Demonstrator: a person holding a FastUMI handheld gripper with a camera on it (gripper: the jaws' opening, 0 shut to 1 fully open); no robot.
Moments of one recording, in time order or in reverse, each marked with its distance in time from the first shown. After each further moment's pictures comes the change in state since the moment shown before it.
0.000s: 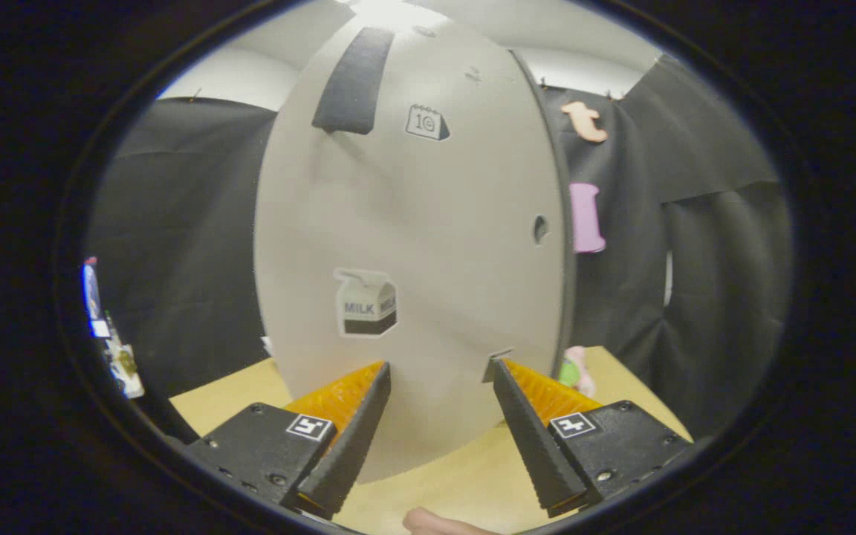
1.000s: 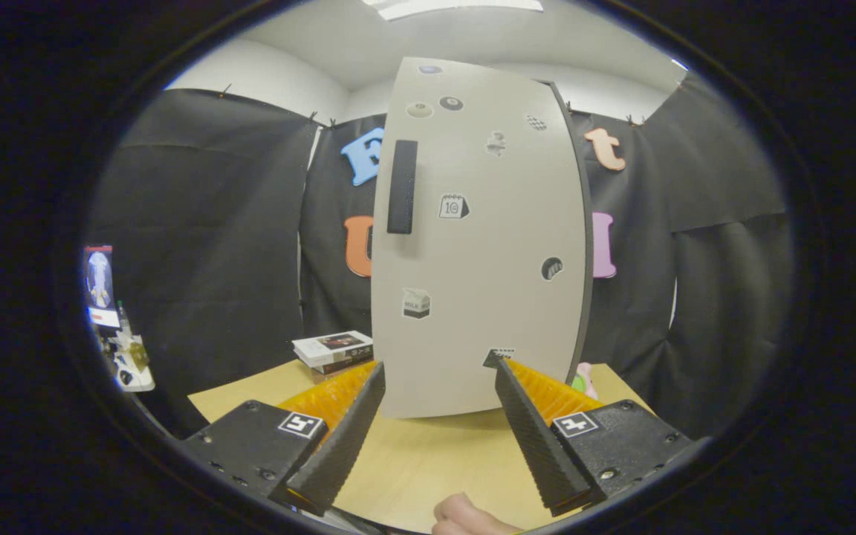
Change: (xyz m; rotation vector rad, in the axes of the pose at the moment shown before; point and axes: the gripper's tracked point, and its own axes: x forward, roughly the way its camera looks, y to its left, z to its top) arm -0.091 0.042 0.042 -0.096 -0.107 -0.063
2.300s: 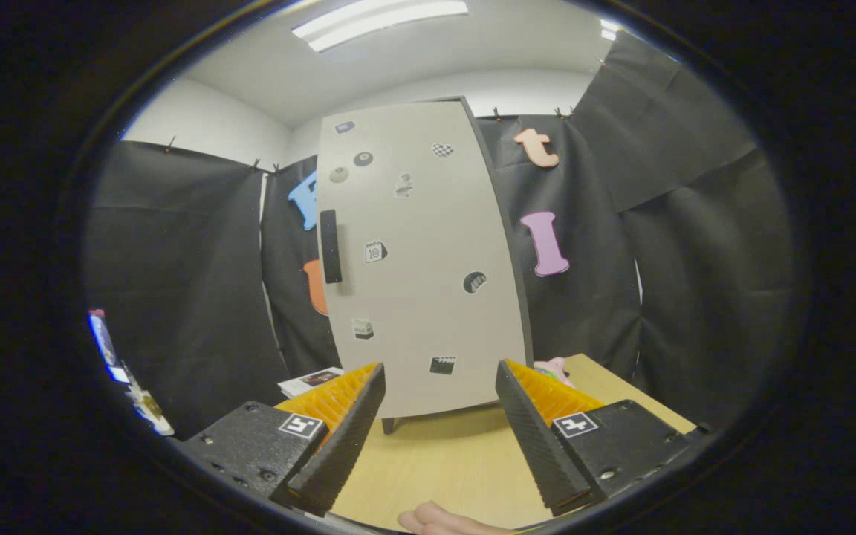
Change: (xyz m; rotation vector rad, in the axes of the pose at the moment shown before) arm -0.028 -0.071 0.018 0.213 -0.085 -0.088
